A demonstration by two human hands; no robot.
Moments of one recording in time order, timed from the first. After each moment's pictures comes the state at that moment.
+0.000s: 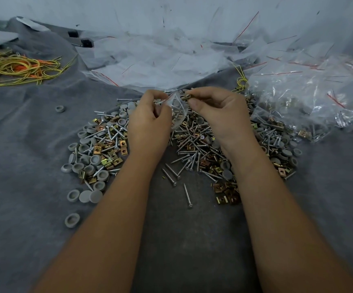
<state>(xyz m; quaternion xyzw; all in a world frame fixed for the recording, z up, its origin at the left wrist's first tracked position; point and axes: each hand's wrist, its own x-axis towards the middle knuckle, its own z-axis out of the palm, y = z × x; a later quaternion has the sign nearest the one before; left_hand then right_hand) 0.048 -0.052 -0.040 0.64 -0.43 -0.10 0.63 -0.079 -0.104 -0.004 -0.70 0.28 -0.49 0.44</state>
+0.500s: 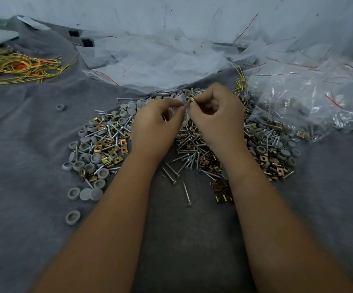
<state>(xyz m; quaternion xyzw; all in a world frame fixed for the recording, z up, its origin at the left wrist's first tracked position) 0.048 -0.050 -0.037 0.64 -0.52 -0.07 0.56 -0.073 -0.098 -0.015 -0.73 0.34 -0.52 0.29</state>
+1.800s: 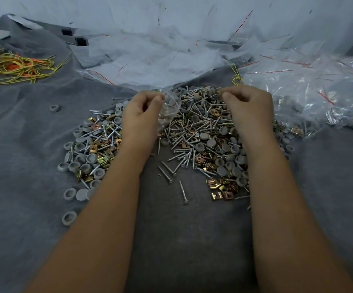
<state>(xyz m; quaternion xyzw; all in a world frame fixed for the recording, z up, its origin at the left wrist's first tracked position) 0.053 -0.048 -0.030 0.58 -0.38 -0.24 0.68 -0.114 -0.126 -0.002 -0.64 0.46 -0.52 0.32</state>
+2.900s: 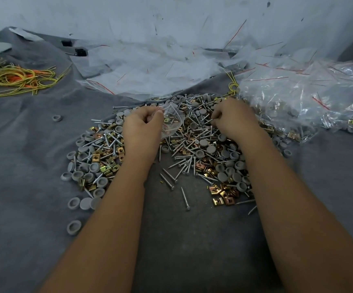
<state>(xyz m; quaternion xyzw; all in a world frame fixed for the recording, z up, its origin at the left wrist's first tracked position) 0.051 -0.051 -0.032 0.63 -0.38 -0.18 0.65 -0.104 -0.161 -0.002 -0.83 0.55 -0.14 0.04</state>
